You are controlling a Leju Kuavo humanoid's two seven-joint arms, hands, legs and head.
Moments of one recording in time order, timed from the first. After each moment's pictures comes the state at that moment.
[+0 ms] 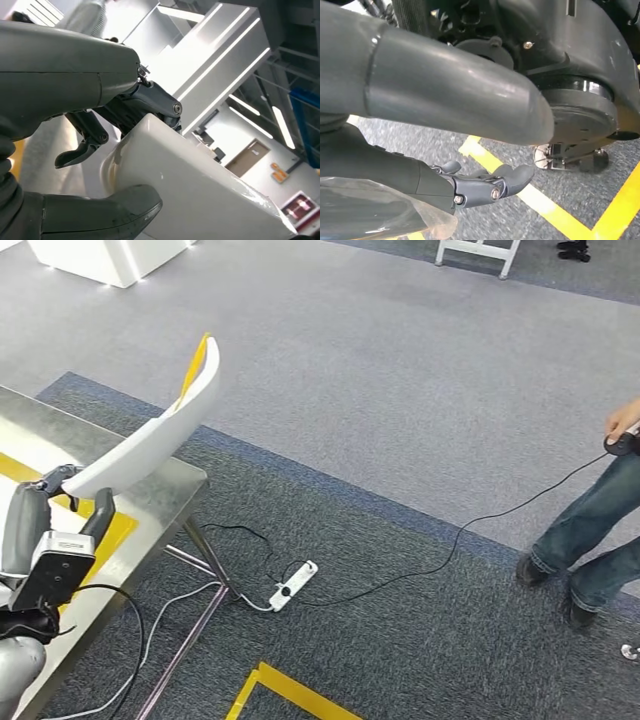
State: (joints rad) left arm -0.07 0.44 -0.22 -1.77 -0.54 0.35 -0.09; right arm 0.07 -0.67 1.57 -1.43 -1.48 -0.70 -0.38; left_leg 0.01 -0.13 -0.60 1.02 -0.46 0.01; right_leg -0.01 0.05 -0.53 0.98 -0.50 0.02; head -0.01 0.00
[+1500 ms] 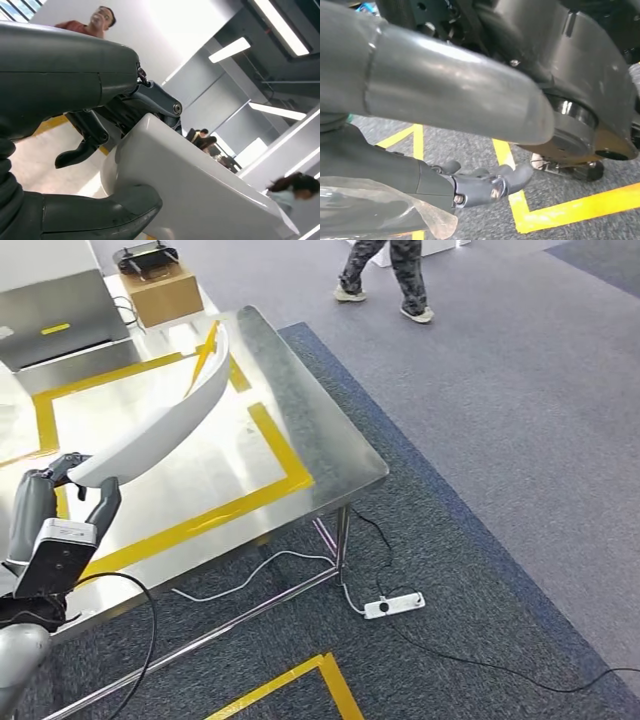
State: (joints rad) left arm -0.13 0.44 -0.25 -1.74 -0.50 0.34 -0.10; right arm 0.06 -0.67 1.57 -1.44 -1.48 -0.70 -0.36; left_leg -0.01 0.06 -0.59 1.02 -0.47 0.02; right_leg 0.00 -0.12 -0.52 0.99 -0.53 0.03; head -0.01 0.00
